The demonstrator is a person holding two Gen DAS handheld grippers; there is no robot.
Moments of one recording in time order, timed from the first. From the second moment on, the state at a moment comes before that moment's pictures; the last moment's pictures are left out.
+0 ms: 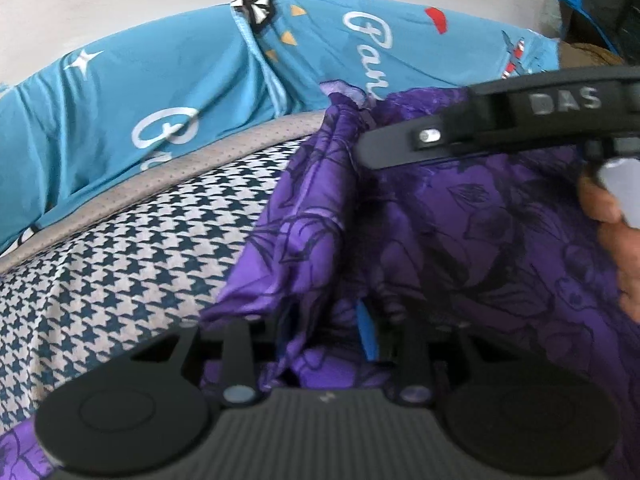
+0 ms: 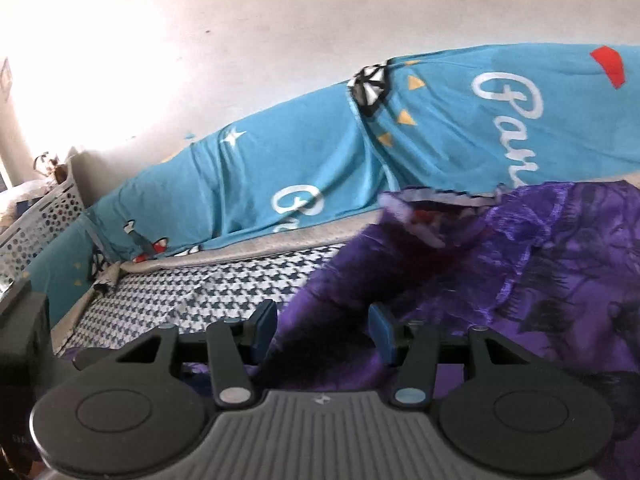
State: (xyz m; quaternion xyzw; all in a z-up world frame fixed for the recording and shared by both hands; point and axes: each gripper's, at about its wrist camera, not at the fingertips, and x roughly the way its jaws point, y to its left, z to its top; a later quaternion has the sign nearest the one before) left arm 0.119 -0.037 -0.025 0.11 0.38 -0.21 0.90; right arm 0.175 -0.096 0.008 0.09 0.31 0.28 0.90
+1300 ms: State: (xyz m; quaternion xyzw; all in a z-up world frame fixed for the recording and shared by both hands) left arm 0.143 -0.065 -0.016 0.12 0.34 -0.19 0.91; right arm 0.183 -0.107 -0.005 0.12 0.35 0.25 0.90
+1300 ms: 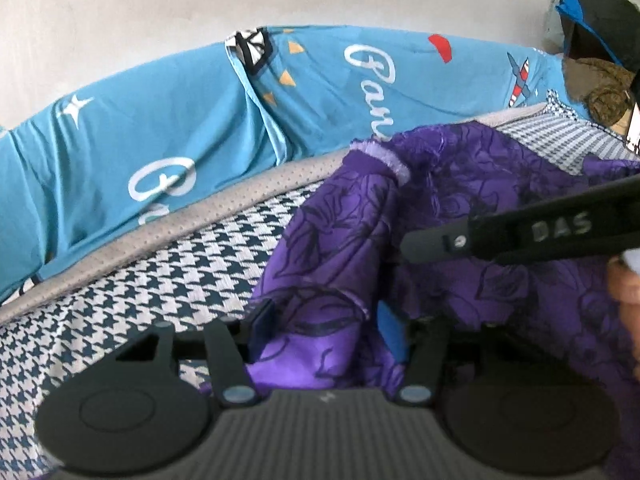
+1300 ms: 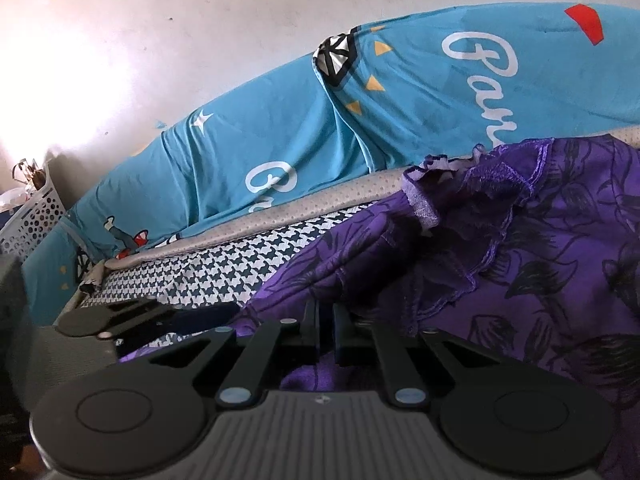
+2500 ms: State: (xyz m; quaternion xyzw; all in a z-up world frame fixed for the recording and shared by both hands) left arm 0.137 -0.081 -0.012 0.16 0.31 -0.17 0.92; right arm 0.183 -0.106 -0.008 0.11 0.36 0.22 0.90
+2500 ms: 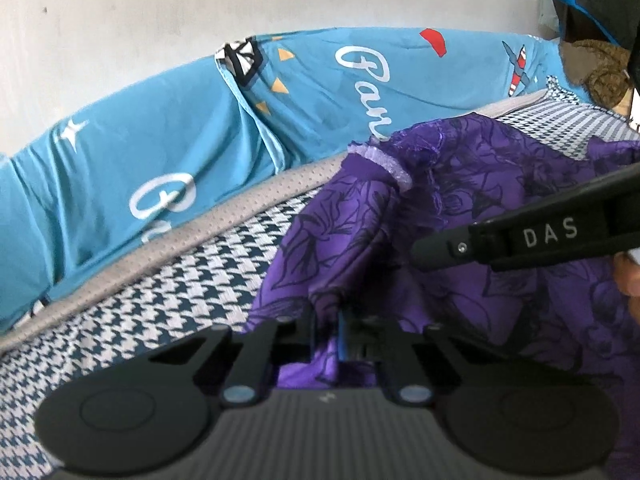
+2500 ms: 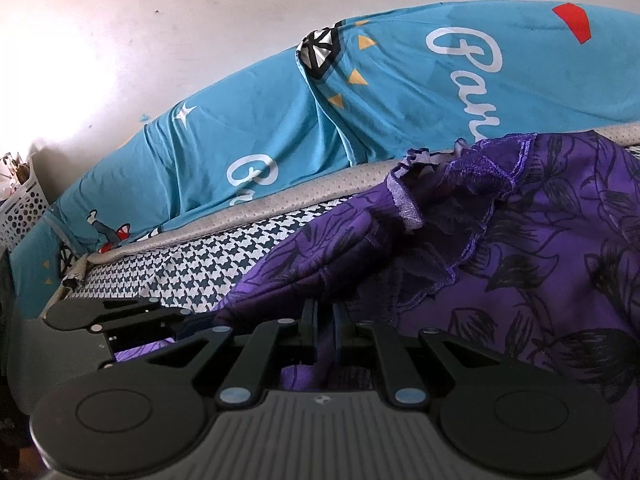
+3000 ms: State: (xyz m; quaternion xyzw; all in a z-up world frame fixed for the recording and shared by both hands) left arm 0.162 -0.058 0.007 0.24 0.24 -0.03 0.94; right arm 0.180 -0.100 -0.012 0.11 0.37 0.22 0.90
